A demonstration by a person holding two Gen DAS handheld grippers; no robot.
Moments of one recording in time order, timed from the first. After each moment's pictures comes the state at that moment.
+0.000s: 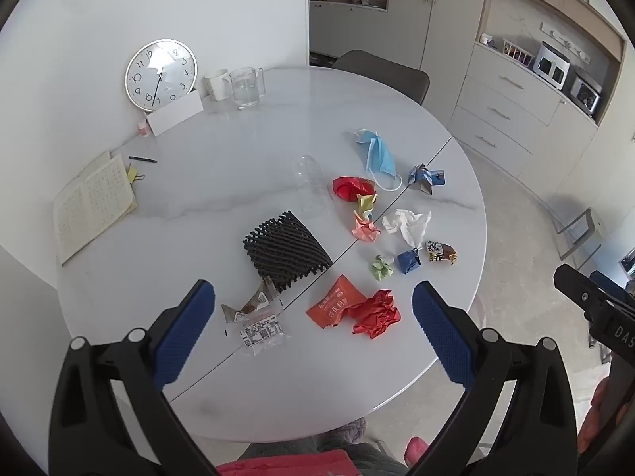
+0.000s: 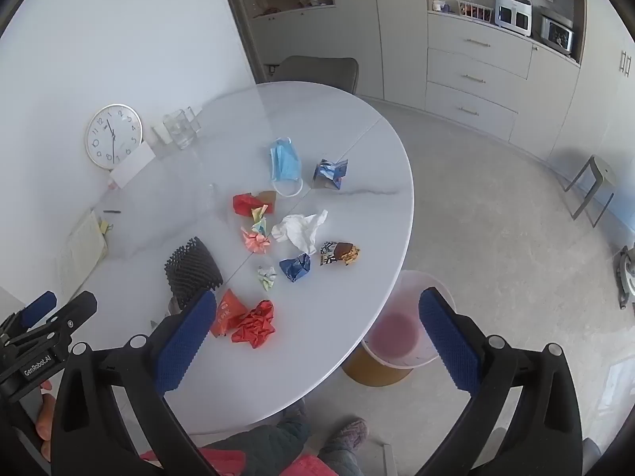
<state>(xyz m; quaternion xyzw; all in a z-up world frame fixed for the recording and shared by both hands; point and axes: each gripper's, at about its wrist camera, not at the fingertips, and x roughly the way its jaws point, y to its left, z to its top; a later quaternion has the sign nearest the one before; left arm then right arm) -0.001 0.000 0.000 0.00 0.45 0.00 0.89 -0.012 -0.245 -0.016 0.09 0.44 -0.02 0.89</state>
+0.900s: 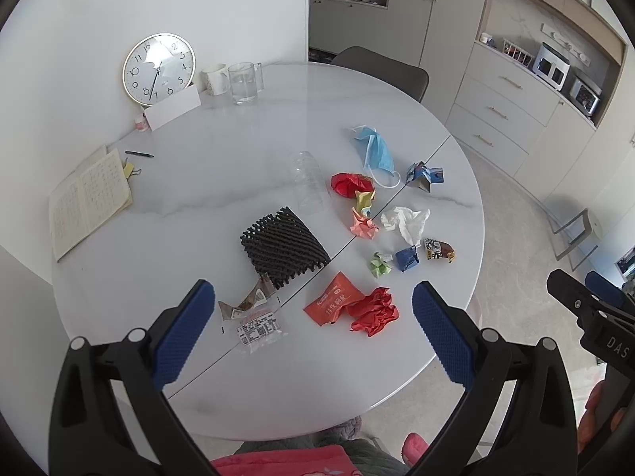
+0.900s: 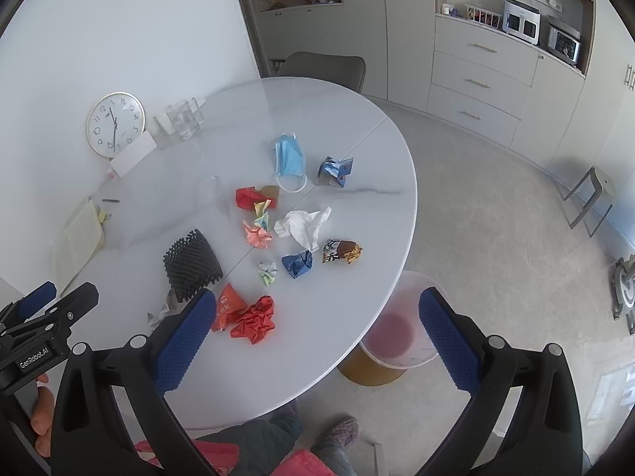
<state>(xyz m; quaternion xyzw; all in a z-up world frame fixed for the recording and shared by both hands) 0.003 0.002 -0.004 -0.01 0.46 -0.01 0.89 -0.011 -0.234 -0.017 0.08 0.45 -0.01 0.89</state>
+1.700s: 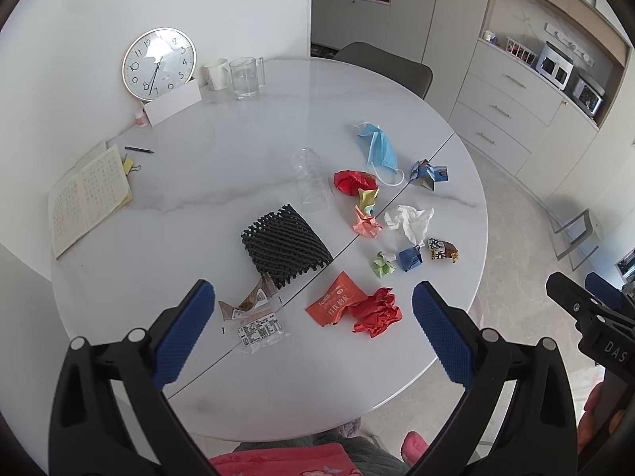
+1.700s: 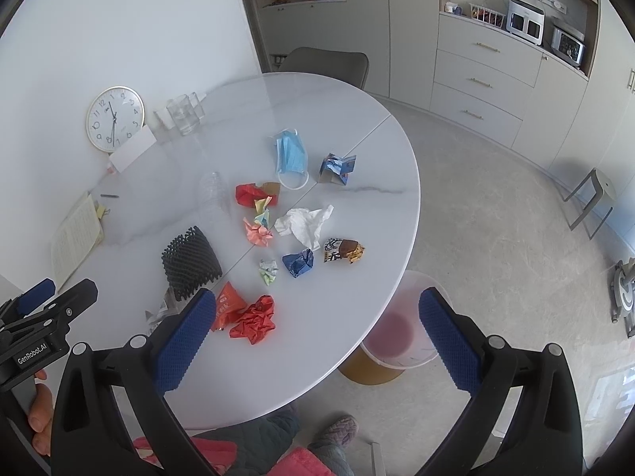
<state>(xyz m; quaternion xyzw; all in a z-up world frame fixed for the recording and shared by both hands) 0.010 0.009 -0.007 -0.01 0.47 -0.01 0.88 -0.007 -0.229 -0.020 0.08 0.45 -0.01 0.89</state>
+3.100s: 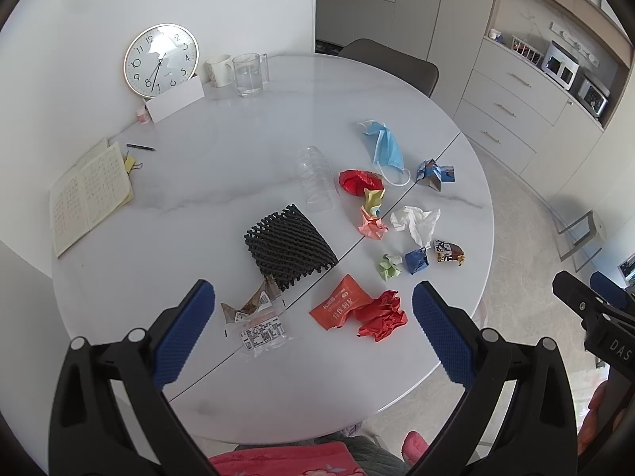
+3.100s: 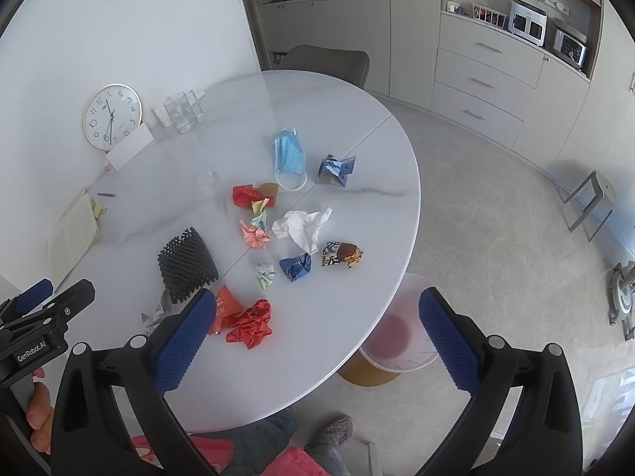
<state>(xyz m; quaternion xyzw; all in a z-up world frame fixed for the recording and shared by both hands) 0.022 0.012 -0.012 -0.01 0.48 0.00 0.88 0.005 -0.231 -0.020 0.07 0.46 -0.01 0.89</state>
